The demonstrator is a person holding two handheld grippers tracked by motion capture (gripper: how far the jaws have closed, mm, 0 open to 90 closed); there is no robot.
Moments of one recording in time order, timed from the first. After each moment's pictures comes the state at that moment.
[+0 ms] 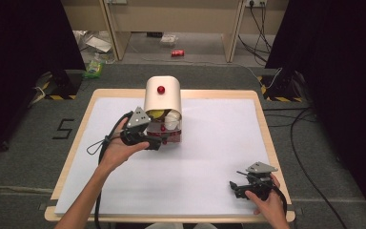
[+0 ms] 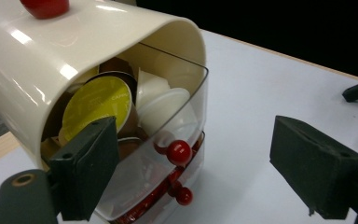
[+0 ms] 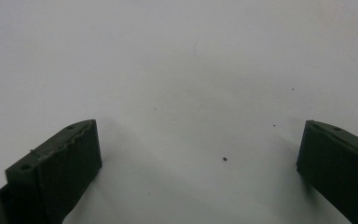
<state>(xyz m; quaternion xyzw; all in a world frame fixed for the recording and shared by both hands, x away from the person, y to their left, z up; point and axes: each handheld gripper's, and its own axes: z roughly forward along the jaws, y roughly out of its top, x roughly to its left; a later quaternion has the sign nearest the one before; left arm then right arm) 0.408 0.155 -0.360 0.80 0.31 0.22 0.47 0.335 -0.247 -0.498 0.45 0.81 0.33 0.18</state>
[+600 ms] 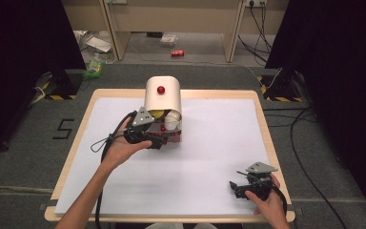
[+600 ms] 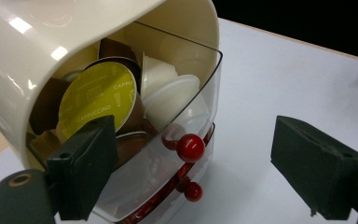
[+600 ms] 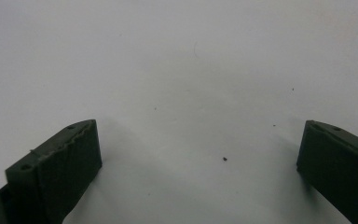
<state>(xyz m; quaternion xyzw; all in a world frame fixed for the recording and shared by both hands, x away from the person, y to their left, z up) 0.414 0.151 -0.369 0.81 0.31 0.22 0.44 0.335 -0.247 -0.498 0.45 0.81 0.33 0.18</state>
